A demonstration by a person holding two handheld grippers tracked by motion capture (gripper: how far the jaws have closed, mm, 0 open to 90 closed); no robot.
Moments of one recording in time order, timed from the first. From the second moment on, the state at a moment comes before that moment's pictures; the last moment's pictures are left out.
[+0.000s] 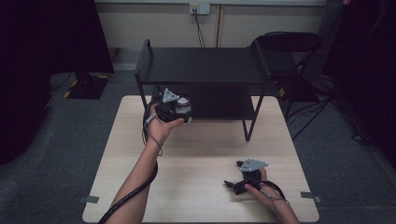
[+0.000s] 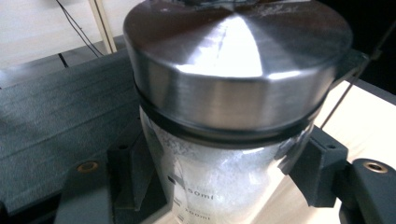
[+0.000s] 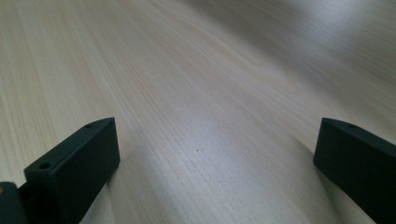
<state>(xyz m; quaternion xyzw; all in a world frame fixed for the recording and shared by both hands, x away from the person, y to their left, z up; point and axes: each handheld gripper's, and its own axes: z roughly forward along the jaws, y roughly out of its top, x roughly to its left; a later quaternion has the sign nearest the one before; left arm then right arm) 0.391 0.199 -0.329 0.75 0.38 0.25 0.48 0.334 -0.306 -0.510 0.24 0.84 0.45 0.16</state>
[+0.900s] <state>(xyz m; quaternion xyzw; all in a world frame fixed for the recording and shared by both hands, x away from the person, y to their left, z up) 0.401 0.182 -0.343 0.73 0.40 0.30 0.47 0.334 -0.306 -0.510 0.24 0.84 0.45 0.16</state>
